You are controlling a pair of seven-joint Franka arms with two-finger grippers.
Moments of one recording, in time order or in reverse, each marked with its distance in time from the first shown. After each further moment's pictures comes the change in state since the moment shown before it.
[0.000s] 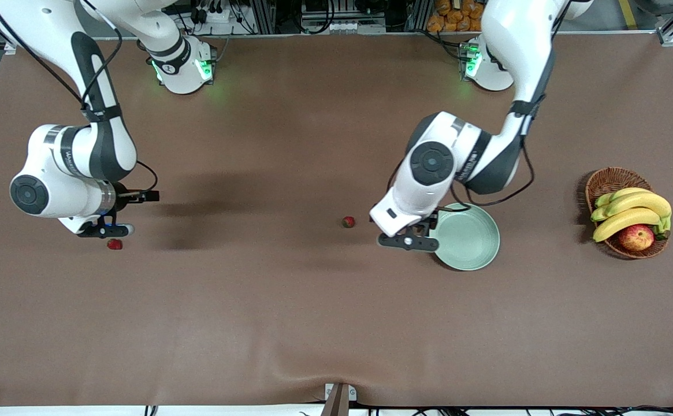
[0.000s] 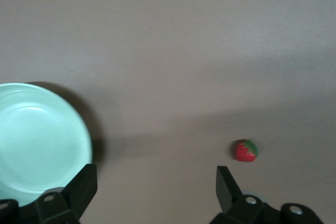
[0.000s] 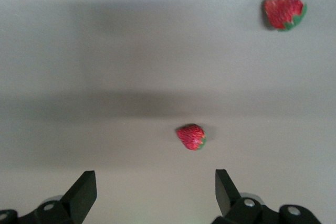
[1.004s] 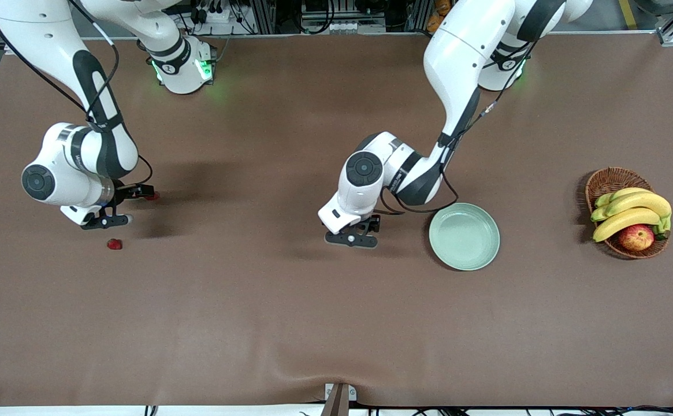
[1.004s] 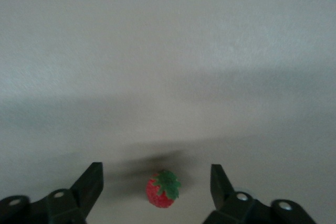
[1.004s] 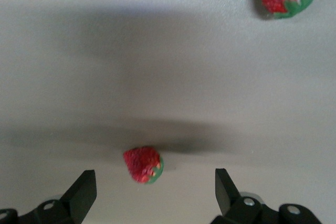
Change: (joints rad) left arm -0.128 0.240 -0.012 0.102 -0.013 0.207 -0.144; right arm -0.060 0.045 0.008 -0.192 0.000 0.325 -0.182
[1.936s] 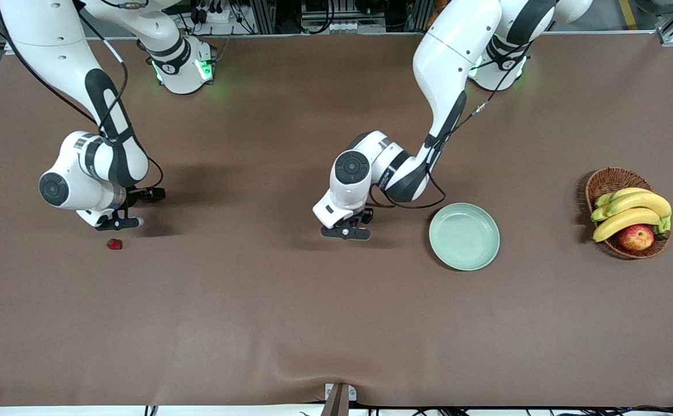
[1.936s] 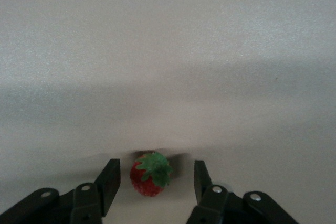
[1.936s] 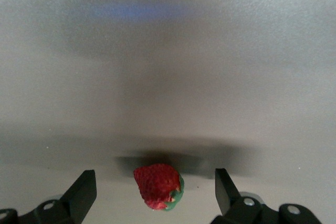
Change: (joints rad) left arm -0.030 0.025 0.002 -0.017 0.000 -0.001 -0.051; right arm 0.002 0.067 0.011 -0.003 0.115 -0.001 -0.038
